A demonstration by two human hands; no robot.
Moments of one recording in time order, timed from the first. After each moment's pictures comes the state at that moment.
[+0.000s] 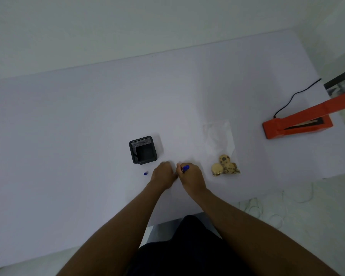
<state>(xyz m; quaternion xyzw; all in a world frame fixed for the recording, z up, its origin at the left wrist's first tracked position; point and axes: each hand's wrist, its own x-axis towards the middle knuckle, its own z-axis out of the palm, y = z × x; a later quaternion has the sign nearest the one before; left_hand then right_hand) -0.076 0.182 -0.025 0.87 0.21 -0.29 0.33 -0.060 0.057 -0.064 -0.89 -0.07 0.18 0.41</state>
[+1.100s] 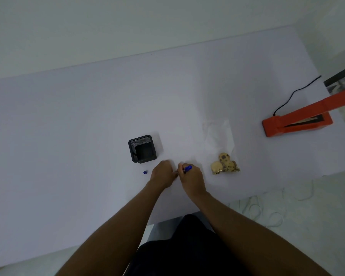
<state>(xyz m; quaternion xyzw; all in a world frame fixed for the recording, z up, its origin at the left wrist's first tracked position) -0.078 0.183 -0.030 0.89 0.20 -0.27 0.32 -0.071 0.054 -0.061 -0.90 -0.04 0.17 0.40</state>
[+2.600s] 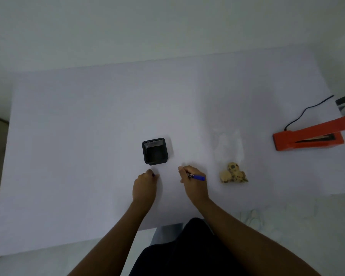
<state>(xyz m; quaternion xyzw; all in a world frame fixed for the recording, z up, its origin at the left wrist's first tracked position) -0.142 0.239 -0.016 0.88 0.34 -0.16 0.29 -0.073 0.080 -0.016 -0.84 -0.02 0.21 0.49</state>
